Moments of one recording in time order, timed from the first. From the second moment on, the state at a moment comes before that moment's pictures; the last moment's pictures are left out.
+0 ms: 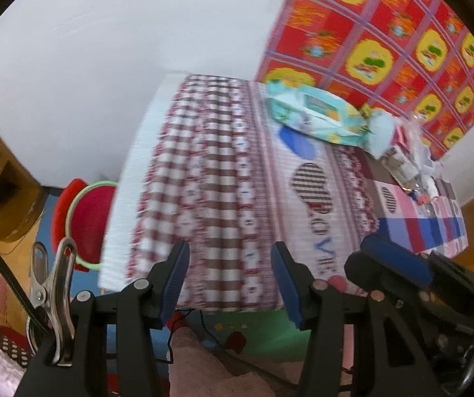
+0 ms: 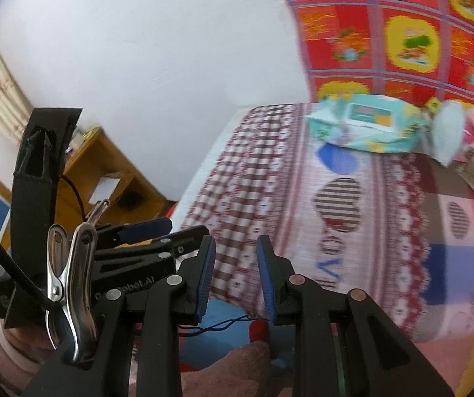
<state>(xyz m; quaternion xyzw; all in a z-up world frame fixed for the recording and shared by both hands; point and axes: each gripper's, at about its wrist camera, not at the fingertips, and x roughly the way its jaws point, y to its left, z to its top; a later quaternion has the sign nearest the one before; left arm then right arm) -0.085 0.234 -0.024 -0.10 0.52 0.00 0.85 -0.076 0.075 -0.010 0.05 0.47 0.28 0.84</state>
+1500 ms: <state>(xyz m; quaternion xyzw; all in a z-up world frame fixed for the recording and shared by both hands) 0.095 -0.021 -0.021 0.02 0.52 -0.19 0.83 0.020 -0.208 -0.040 0.16 0.48 0.04 0.86</state>
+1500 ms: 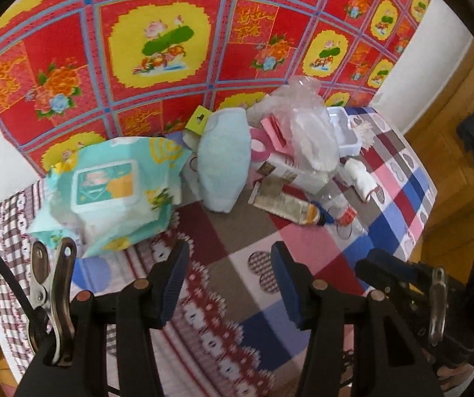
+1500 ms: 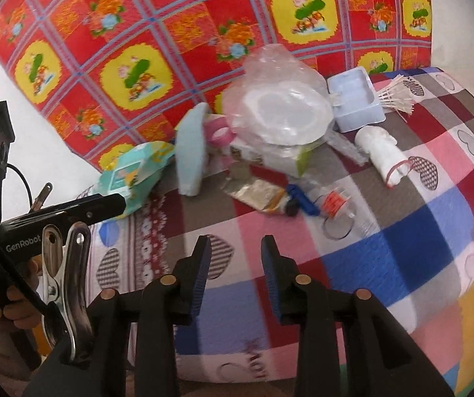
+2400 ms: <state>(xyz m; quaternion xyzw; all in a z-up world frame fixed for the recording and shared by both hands) 0.184 -0.099 -0.092 0.04 0.56 -0.08 0.83 0.071 -0.276 -0.085 0.10 0.52 0.14 0.84</state>
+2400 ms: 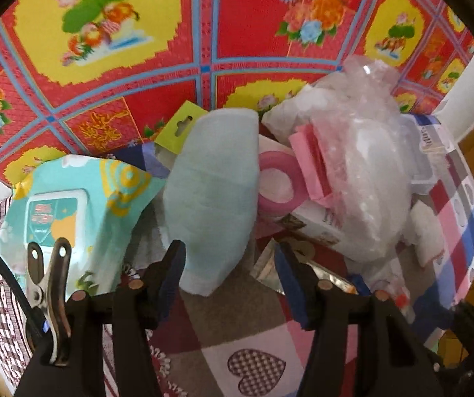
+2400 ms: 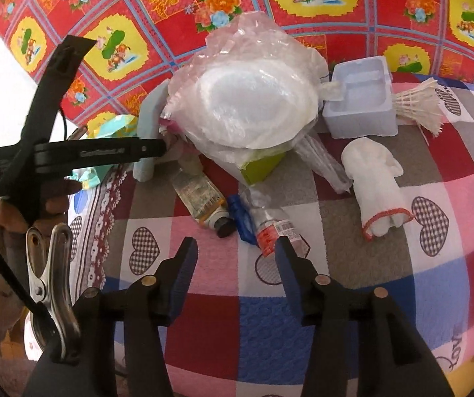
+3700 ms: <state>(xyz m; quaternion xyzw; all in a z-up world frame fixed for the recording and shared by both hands) 0.151 -0.054 -0.093 -0.03 0.53 -0.07 0.84 0.091 -0.272 -0.118 0.10 0.56 0.17 0.80</state>
